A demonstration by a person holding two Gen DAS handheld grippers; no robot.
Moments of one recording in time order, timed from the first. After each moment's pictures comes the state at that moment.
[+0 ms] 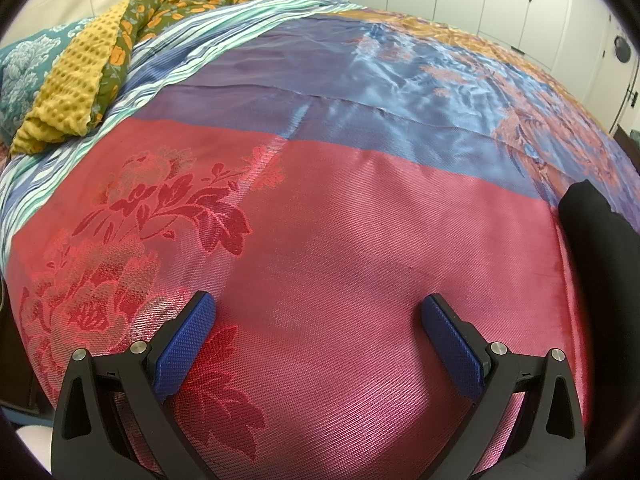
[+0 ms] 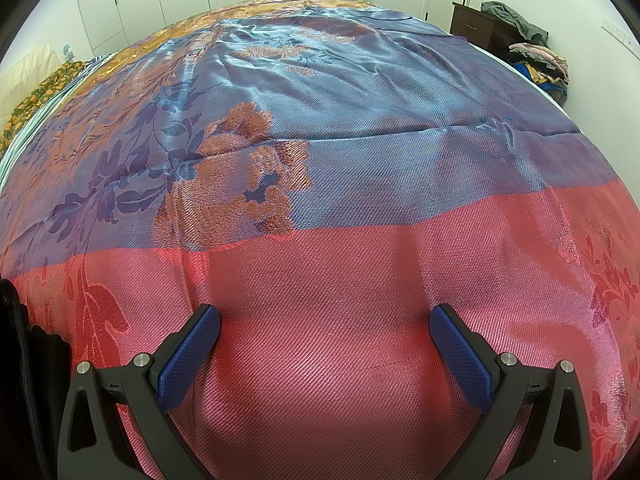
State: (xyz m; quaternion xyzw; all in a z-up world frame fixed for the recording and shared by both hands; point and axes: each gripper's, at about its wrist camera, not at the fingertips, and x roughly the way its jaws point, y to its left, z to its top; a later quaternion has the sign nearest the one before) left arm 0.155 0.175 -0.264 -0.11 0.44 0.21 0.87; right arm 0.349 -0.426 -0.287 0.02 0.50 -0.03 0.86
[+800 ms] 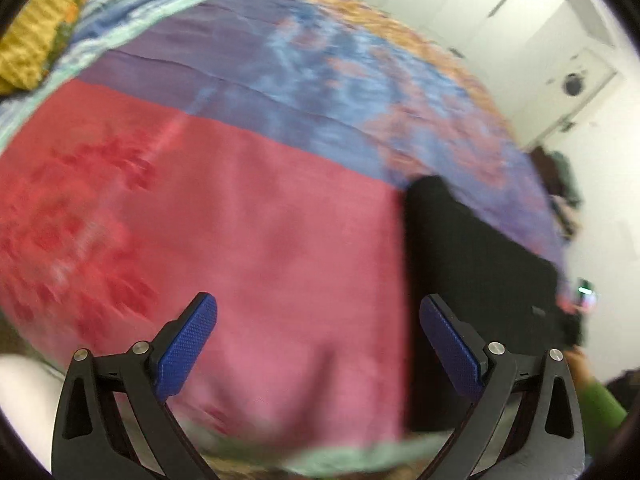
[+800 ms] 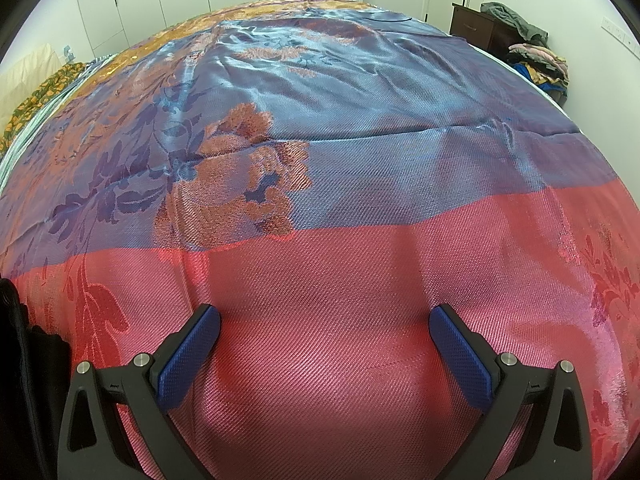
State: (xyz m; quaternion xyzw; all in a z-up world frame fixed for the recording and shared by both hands) left arm 0.127 0.137 -0.203 -0.26 0.48 0.02 0.84; right arm 0.342 -0.427 -0.290 0.03 0.50 -0.04 0.87
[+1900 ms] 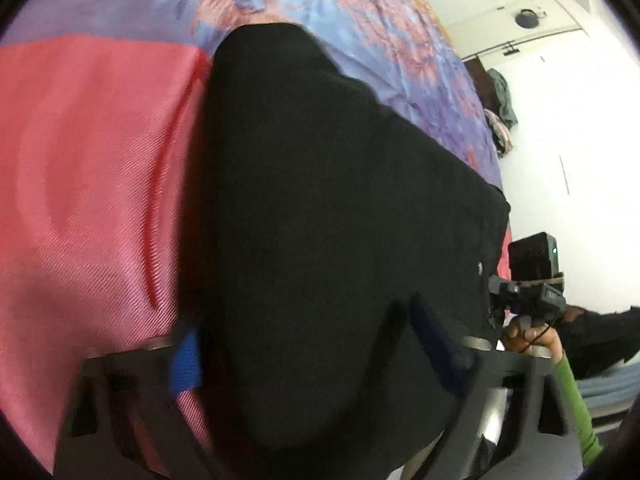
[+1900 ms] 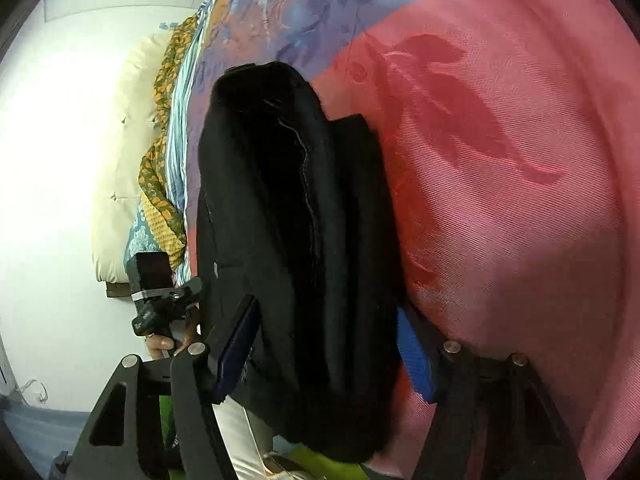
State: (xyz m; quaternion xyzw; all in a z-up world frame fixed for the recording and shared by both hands) left arm 0.214 0.035 -0.254 -0.29 0.59 -0.16 0.74; right arm 0.298 -0.335 -0.297 0.32 0.65 0.32 0.61
